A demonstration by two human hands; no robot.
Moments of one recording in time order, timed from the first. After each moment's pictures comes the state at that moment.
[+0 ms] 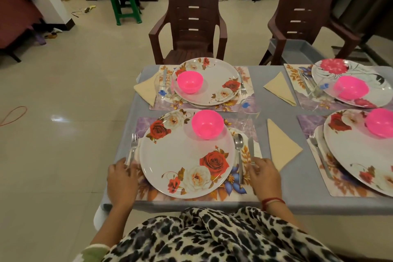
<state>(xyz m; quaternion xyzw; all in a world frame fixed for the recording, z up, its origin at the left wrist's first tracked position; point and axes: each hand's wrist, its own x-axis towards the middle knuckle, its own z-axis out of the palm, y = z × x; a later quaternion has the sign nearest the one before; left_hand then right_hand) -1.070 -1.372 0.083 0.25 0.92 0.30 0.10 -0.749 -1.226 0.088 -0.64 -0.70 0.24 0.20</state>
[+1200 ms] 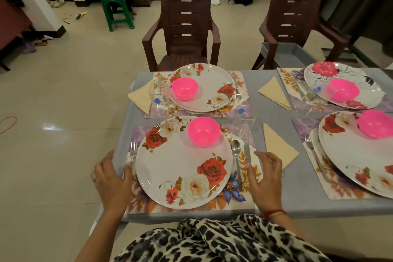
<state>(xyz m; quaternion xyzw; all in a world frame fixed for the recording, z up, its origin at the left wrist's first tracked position) -1.087 -1.358 0.096 0.33 0.87 0.36 -0.01 -0.756 -1.235 0.105 -0.55 -0.71 0.17 0.40</state>
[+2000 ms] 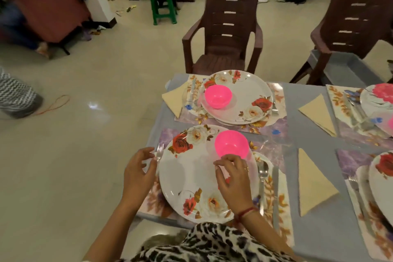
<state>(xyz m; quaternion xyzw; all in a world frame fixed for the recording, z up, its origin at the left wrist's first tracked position) -1.083 -1.343 0.154 0.32 0.82 0.45 0.12 -0.875 -1.217 0.118 -0.40 -0.79 0.32 0.33</state>
